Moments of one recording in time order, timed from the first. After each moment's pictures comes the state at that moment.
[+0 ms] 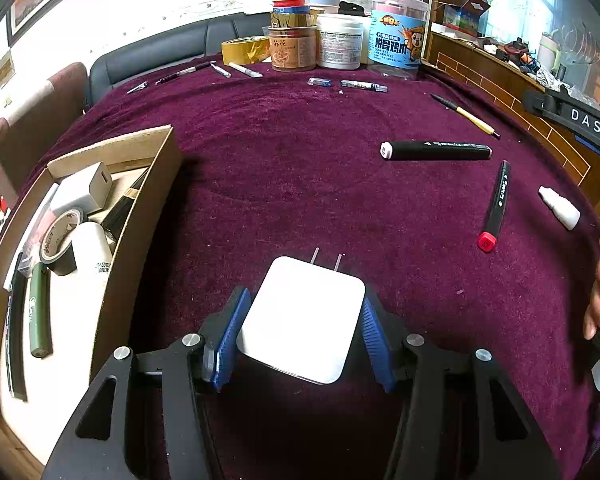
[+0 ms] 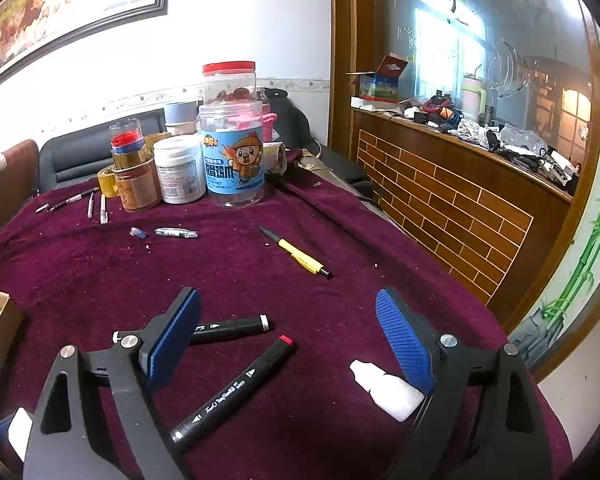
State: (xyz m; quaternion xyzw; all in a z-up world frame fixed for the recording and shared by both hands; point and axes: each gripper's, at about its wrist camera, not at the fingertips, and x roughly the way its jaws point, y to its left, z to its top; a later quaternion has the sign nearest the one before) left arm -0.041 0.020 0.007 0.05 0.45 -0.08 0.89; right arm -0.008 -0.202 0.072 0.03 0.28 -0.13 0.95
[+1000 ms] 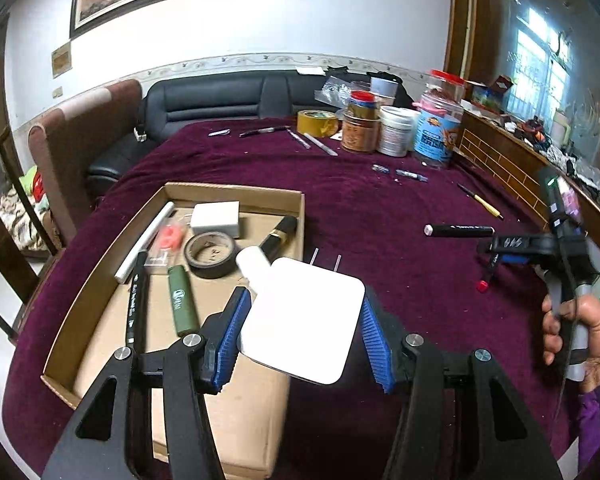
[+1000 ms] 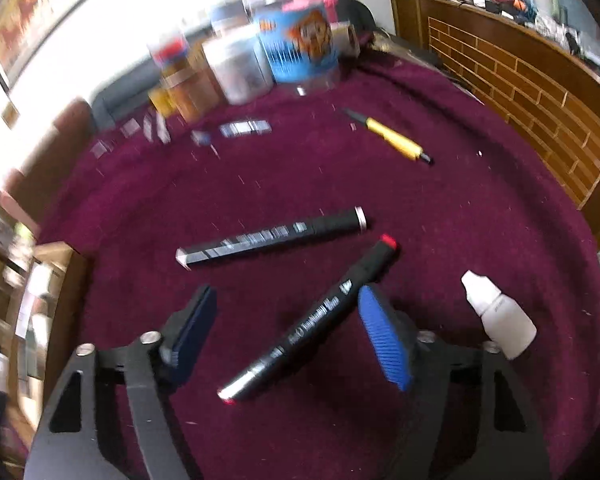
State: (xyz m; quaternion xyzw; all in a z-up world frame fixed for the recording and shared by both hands) left arm -0.105 0.121 0.082 -0.02 0.35 -0.03 0.94; right arm 0.026 -0.185 0.023 0.10 0.49 -0.01 0.87
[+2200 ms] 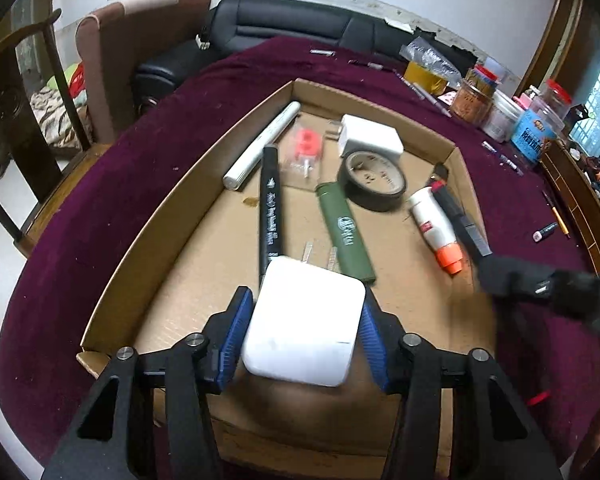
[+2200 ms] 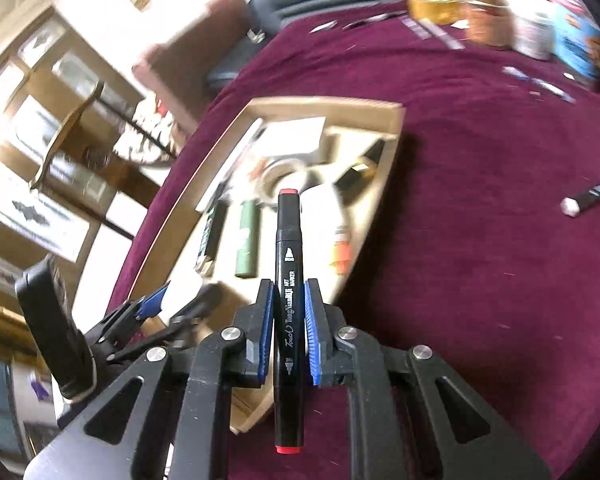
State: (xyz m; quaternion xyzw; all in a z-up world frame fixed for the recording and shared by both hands) left arm -0.090 0.247 0.017 -0.12 0.46 0.04 0.88; right arm -0.032 0.077 0.056 0.06 0.54 0.30 0.79
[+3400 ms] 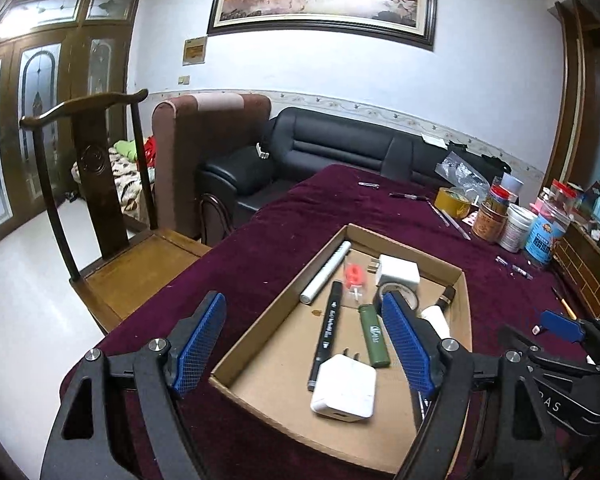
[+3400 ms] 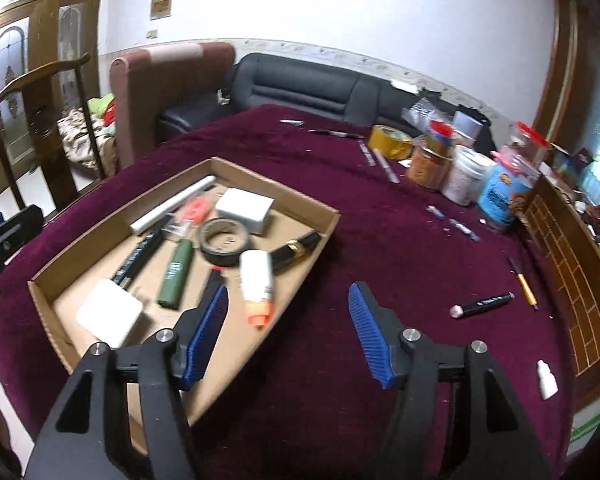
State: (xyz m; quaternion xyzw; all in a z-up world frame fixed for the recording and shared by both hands) left arm -0.163 0.257 0.092 -0.11 0.25 0.16 0.95; right arm -0.086 0.076 0.085 -0.13 0.33 0.16 0.92
